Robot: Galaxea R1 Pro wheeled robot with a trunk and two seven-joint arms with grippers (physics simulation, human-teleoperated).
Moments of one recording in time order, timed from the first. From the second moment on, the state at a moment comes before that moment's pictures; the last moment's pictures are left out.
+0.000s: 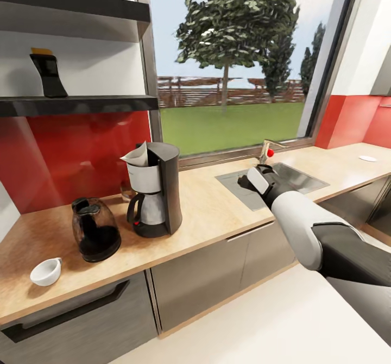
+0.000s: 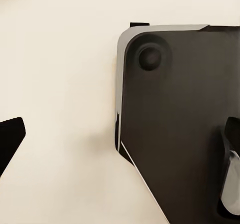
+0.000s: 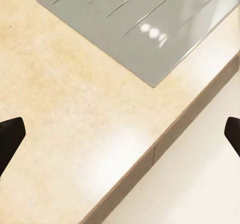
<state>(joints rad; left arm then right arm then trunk) 0.00 0.07 -0.04 -0.13 0.09 -0.08 0.00 -1.38 0.07 0.00 -0.26 -0.42 0.53 -0.50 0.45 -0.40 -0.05</state>
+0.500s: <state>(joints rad) 0.00 0.06 -0.04 -0.13 0.09 -0.08 0.00 -1.38 0.08 0.01 -0.26 -0.41 0.52 -0.50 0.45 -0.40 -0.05</state>
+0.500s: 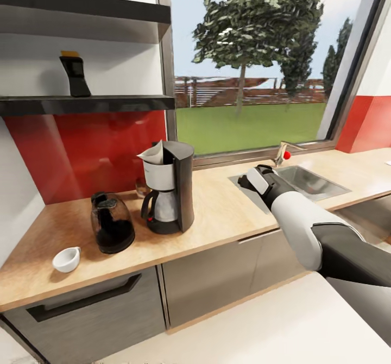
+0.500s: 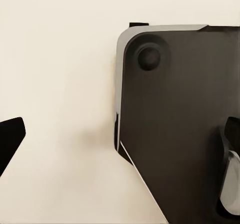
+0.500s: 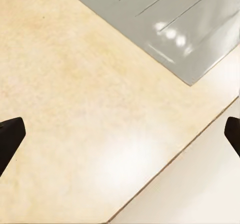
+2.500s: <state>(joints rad) 0.00 0.07 -0.04 -0.12 0.09 -0.10 0.00 -1.67 0.08 0.35 -0.90 -0.43 0.62 -0.50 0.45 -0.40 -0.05</state>
